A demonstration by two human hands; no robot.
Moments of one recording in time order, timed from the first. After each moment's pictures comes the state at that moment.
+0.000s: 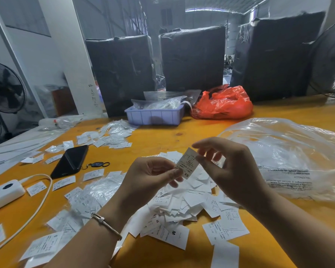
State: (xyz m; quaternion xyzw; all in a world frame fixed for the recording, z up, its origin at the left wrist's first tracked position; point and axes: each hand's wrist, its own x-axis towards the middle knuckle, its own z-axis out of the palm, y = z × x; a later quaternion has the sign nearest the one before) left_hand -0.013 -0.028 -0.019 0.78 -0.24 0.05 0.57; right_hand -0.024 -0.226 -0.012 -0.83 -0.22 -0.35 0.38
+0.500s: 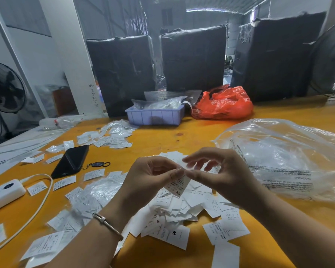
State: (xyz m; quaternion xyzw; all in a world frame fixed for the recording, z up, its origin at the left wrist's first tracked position) left_hand -0.011 -0.029 -0.020 0.77 -0.23 0.05 0.59; right_hand -0.022 -0.225 -0.014 -0.81 -0.27 -0.19 0.48
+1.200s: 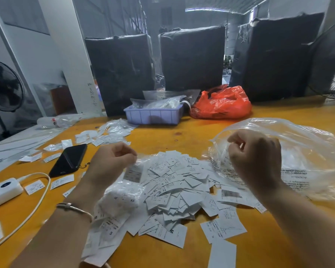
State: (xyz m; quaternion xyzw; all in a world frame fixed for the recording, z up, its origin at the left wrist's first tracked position) left_hand 0.011 0.026 -0.003 0.85 -0.02 0.12 0.52; right_hand 0.000 -0.259 -0.017 -0.86 0.01 -0.45 0.26
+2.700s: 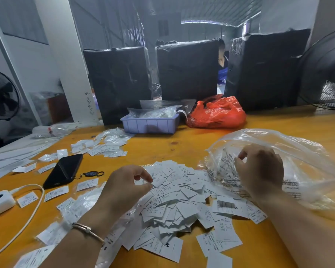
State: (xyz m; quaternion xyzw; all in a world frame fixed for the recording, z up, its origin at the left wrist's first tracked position) left_hand 0.009 0.000 -0.028 0.93 -0.08 0.15 0.34; right_hand 0.025 -0.290 -0.036 -0.89 0.10 -0.42 0.16
